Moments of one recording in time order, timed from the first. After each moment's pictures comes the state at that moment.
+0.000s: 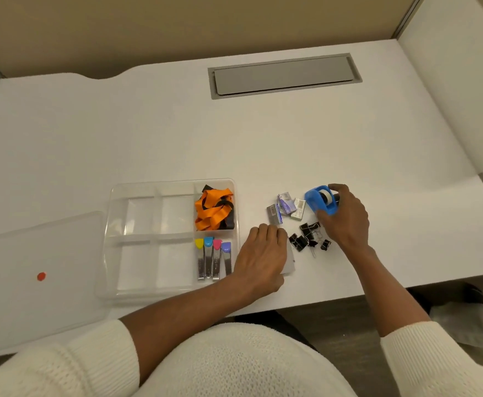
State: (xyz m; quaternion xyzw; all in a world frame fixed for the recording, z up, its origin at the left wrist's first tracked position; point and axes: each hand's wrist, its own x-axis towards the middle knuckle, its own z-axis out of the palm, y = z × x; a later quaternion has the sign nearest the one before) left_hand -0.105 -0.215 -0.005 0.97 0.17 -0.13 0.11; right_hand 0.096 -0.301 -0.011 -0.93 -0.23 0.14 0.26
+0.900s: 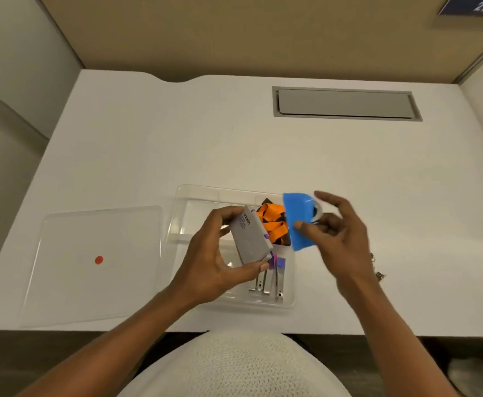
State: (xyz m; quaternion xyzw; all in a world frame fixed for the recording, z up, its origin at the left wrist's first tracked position) left_hand -0.273 -0.090 0.078 0.77 0.31 0.22 0.51; right_hand -0.057 -0.208 0.097 -0.75 -0.25 0.30 0.54
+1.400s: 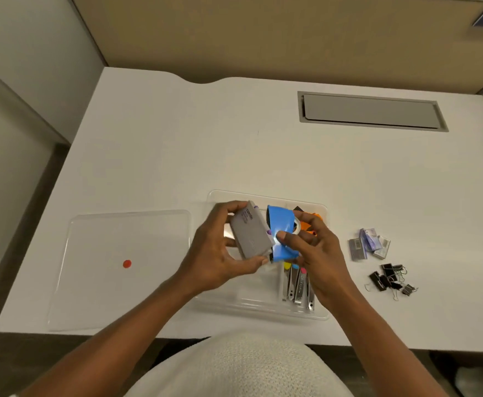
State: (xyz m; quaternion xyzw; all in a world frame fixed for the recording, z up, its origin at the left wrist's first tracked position) left_hand -0.316 -0.024 0.062 0.75 0.30 0.25 0.53; right_hand -0.135 -0.147 0.076 -0.68 -0.17 0.44 0.56
